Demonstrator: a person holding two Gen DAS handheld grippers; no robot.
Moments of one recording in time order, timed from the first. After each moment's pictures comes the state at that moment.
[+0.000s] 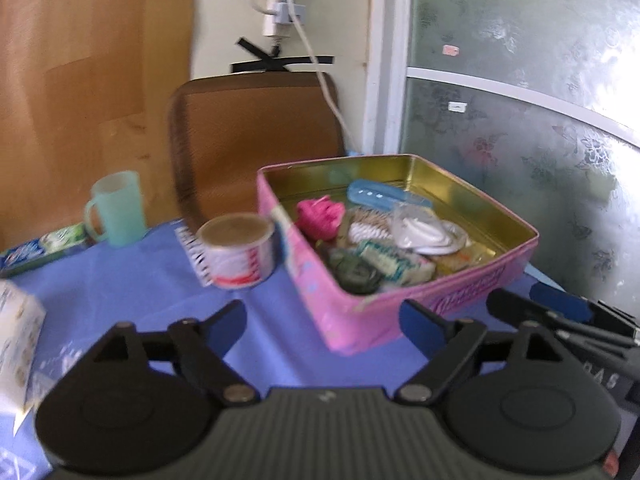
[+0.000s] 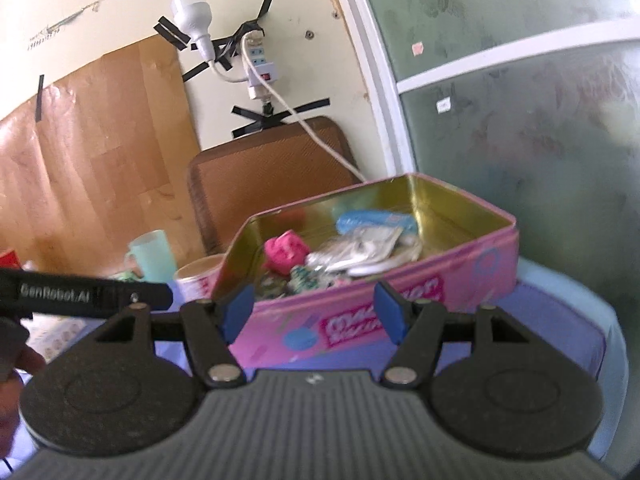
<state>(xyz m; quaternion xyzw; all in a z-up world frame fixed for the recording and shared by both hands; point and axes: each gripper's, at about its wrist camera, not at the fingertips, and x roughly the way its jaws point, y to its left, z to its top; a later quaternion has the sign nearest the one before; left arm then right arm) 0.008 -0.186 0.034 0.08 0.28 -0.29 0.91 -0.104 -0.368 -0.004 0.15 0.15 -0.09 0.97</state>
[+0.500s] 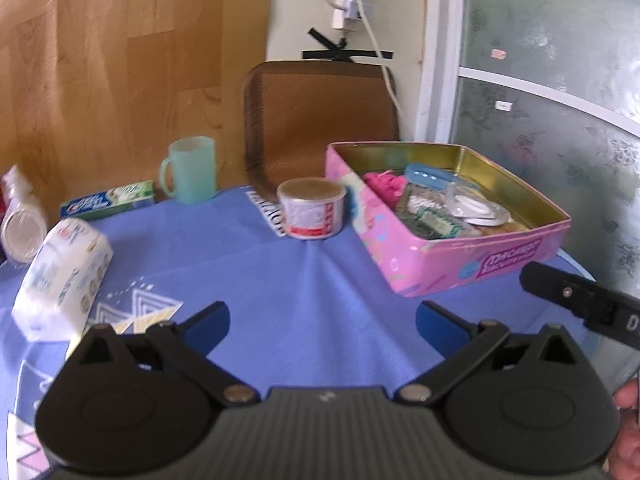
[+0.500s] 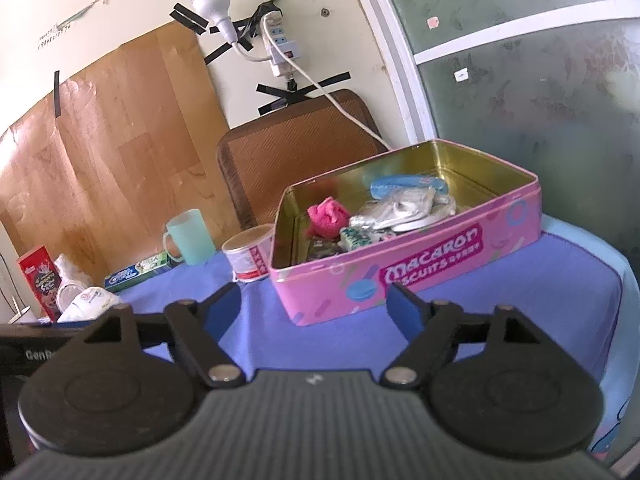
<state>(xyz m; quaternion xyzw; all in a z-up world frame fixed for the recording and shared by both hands) -0.025 -0.122 0.024 0.06 0.30 -0.22 0.93 -0.118 -0.326 0.004 0.18 0.18 -0.07 0.96</state>
